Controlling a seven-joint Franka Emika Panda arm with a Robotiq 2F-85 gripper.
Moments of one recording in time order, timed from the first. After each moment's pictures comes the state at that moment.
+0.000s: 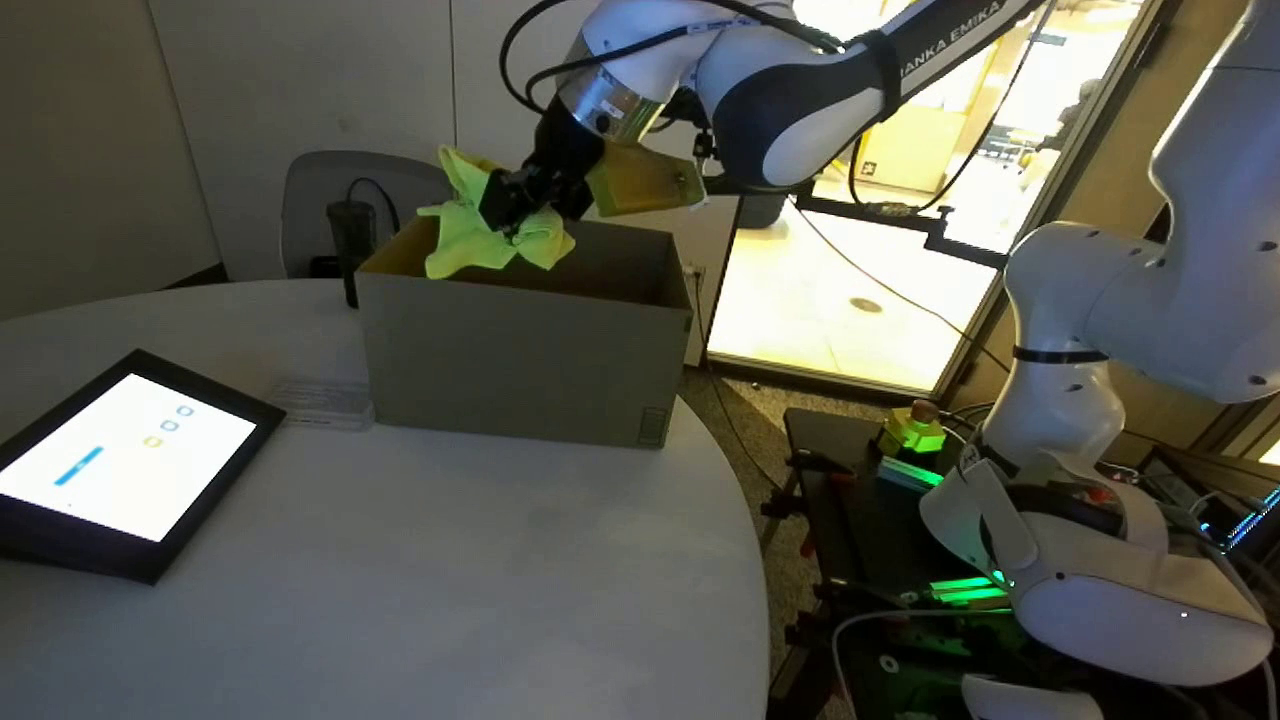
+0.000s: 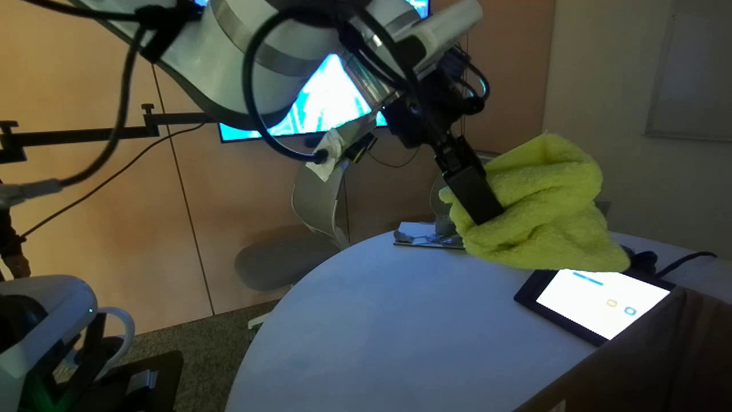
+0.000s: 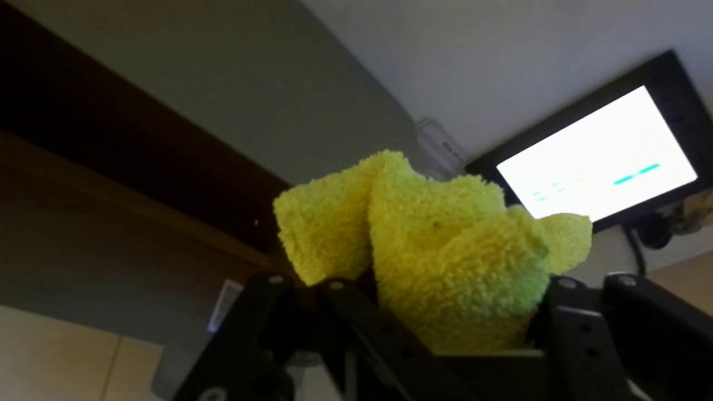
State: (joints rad) arm 0.39 -0.04 -0.36 -2.25 -0.70 2.66 1.14
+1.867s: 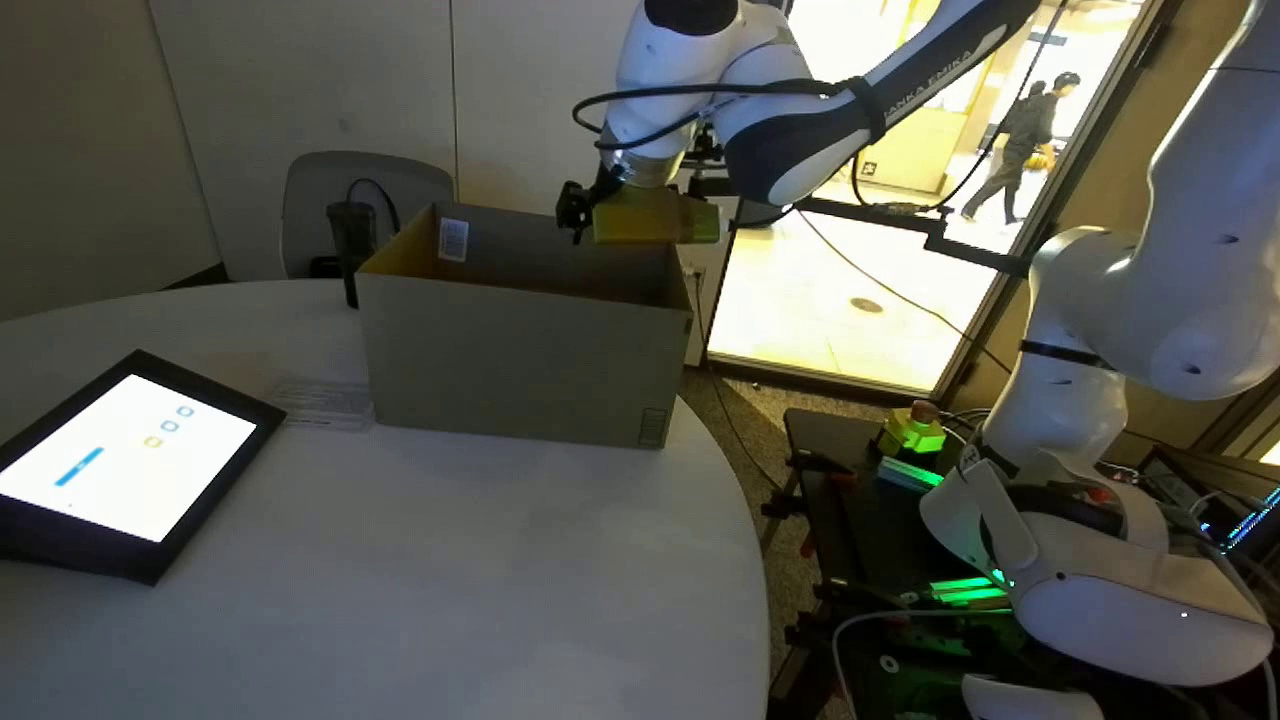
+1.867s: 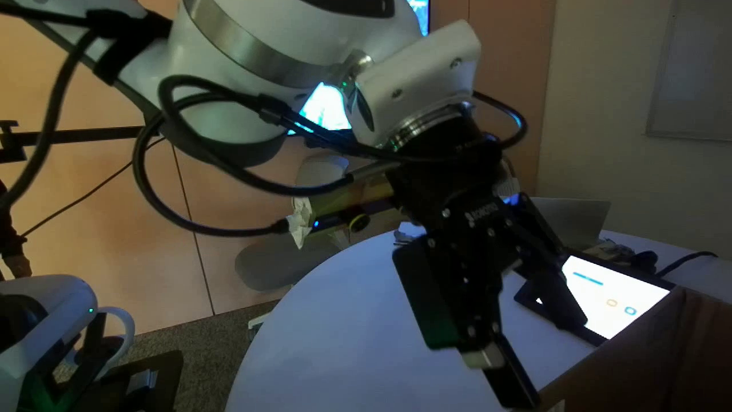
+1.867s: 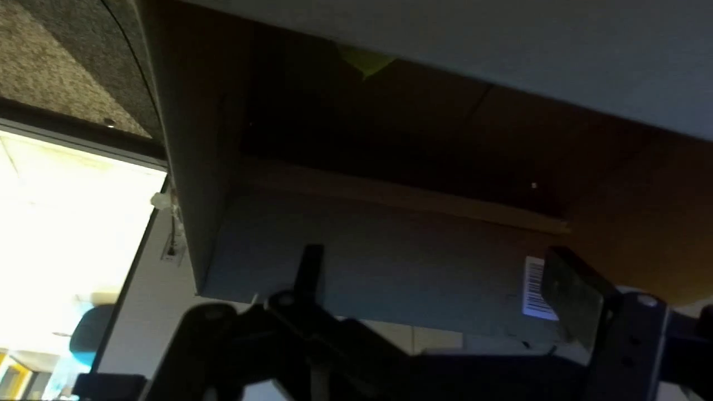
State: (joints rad) arm -0.03 -0.04 -0.06 -2.29 -0.96 2.35 1.71
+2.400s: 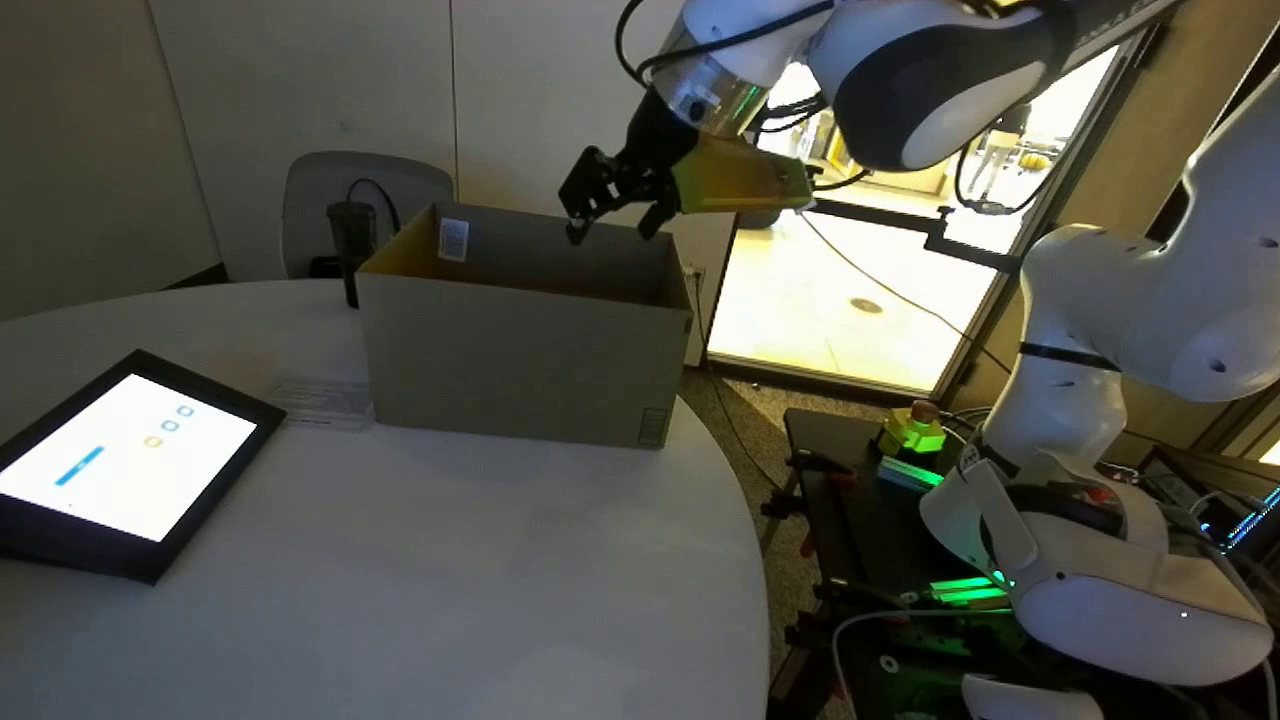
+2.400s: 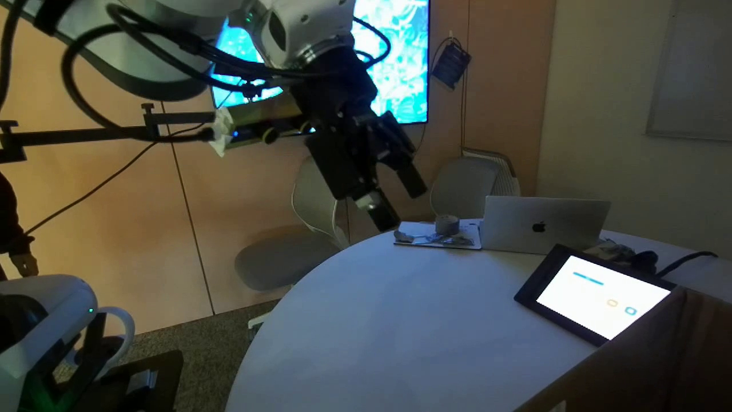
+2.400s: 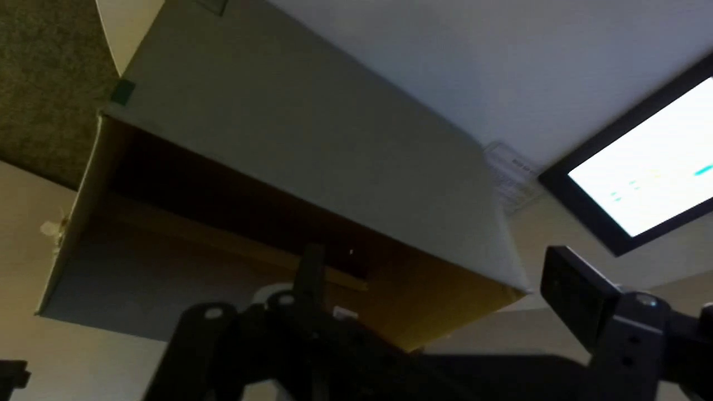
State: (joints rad) arm 0.10 -0.31 0.04 -2.44 -0.65 2.43 1.34
